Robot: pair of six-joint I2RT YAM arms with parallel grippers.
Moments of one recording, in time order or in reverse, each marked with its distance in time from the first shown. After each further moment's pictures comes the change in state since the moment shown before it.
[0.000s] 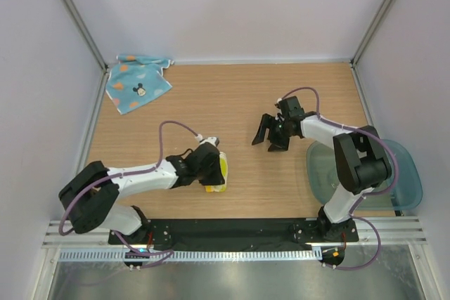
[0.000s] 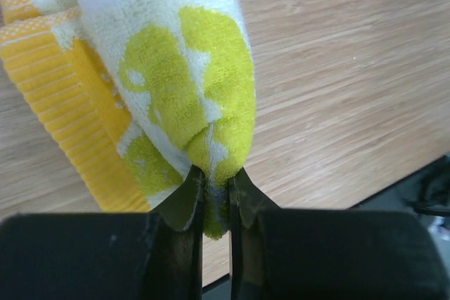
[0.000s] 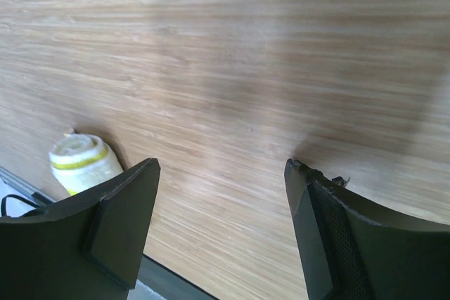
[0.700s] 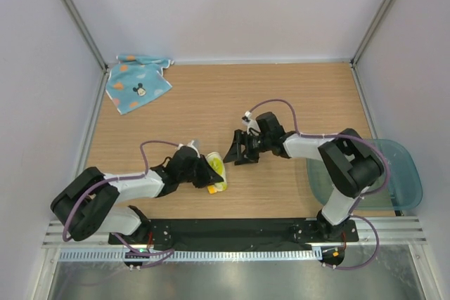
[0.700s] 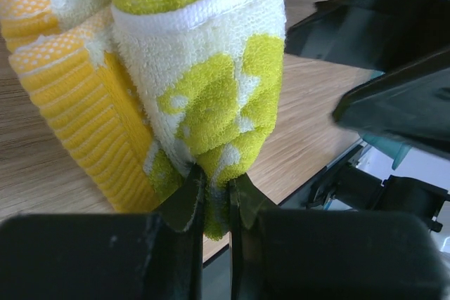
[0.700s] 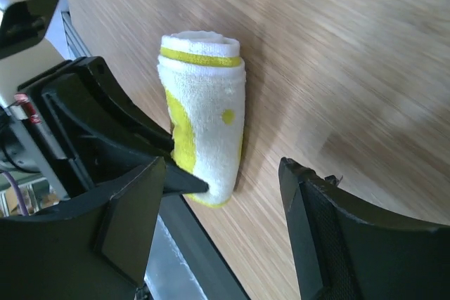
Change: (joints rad) left arm 0.200 -0.093 -0.327 0.463 0.271 -0.324; right arm 0.229 -0.022 -0.190 0.444 -0.311 0.080
